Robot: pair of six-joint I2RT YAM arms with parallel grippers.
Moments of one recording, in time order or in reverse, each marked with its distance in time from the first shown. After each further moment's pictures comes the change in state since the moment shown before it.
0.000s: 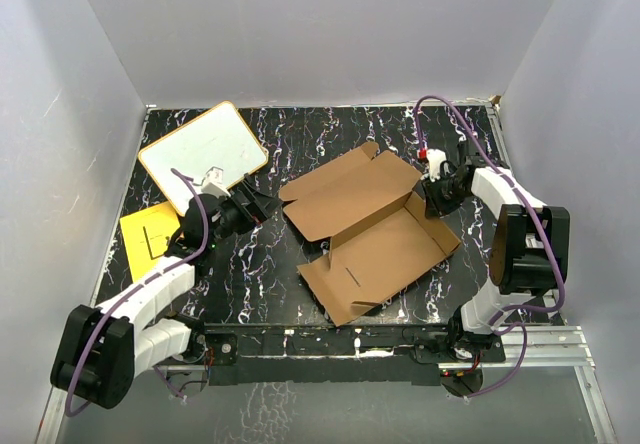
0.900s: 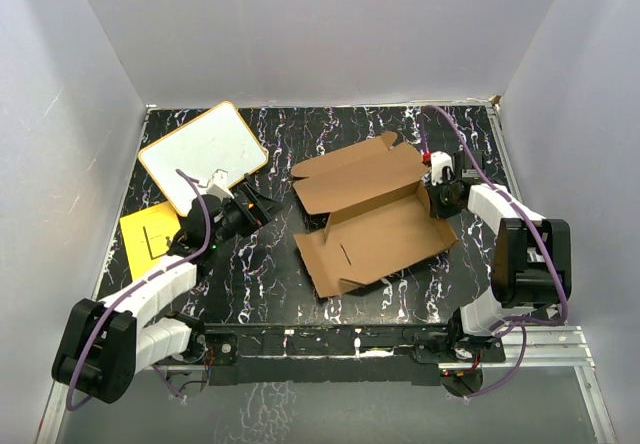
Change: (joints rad) left arm -0.006 0.031 -0.011 0.034 0.071 -0.051; right arm 0.034 -0.088 -0.174 0.238 0.183 0.147
